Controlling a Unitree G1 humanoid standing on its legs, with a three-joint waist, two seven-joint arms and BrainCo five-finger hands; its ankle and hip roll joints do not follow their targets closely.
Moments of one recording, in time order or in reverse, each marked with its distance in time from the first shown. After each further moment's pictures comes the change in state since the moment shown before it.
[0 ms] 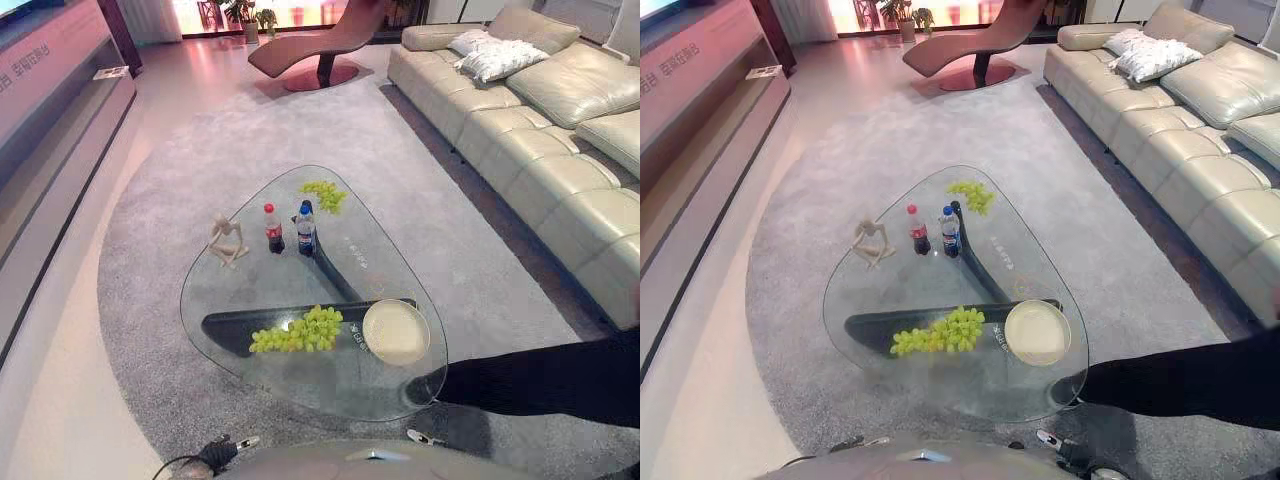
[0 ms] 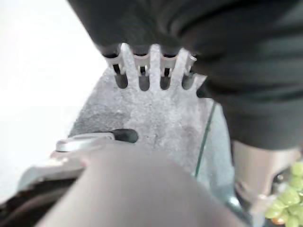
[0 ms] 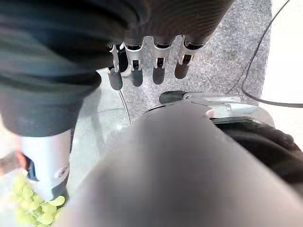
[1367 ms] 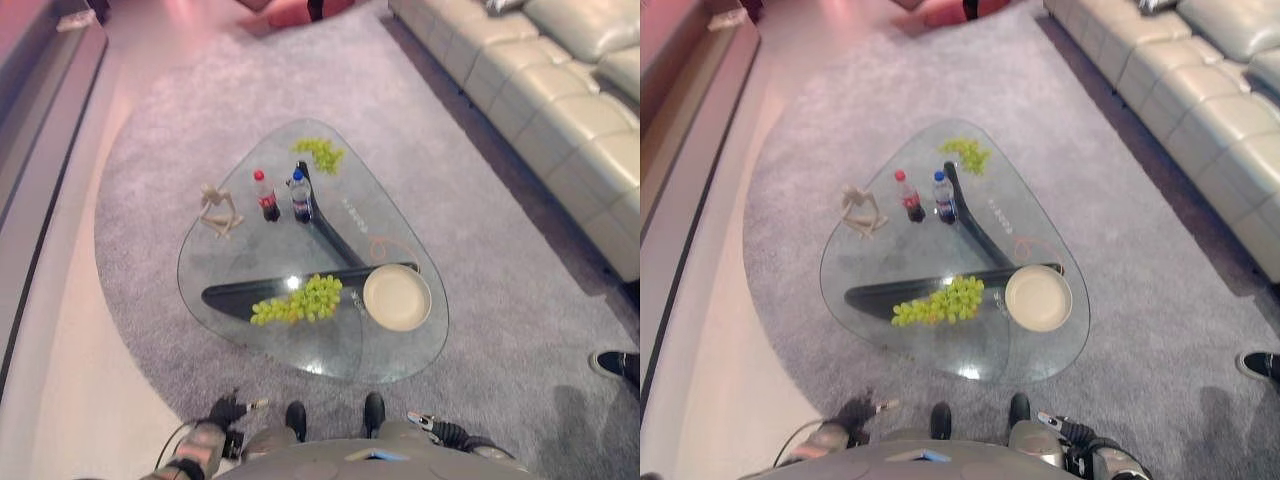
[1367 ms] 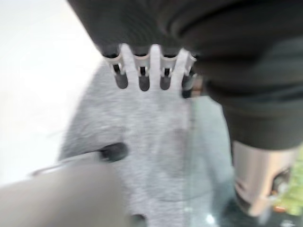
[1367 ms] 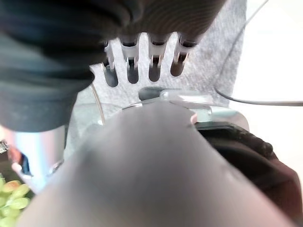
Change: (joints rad) left arm -0.168 0.020 -0.100 -0.154 0.020 -0.086 0.127; right arm -0.095 -0.046 0.036 -0.025 0.032 -0.019 0.018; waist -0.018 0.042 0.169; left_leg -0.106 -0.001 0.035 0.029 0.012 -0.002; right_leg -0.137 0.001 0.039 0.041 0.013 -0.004
